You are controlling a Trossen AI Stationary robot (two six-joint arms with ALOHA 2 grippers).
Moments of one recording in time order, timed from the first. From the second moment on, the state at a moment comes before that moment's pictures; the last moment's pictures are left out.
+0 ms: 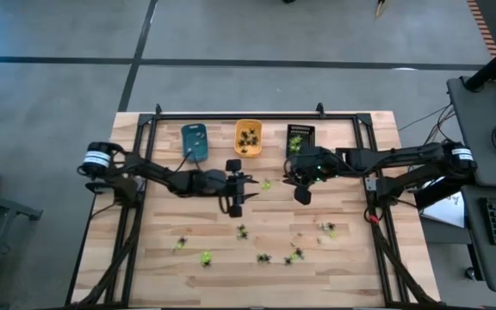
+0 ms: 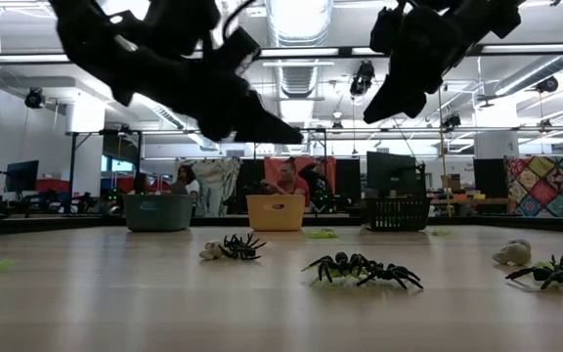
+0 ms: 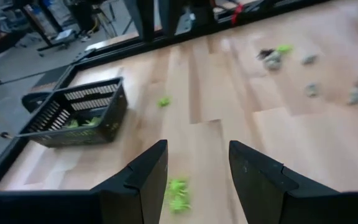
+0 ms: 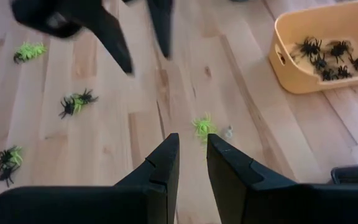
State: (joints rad) left arm -0.04 1.68 0.73 0.61 -0.17 0.25; right arm -0.08 1.24 0.81 -0.27 -0.02 0.13
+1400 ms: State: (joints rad) left arm 0.10 2.01 0.86 0.57 -0.03 0.25; right arm -0.08 1.29 0.80 -0.20 -0.02 0.13
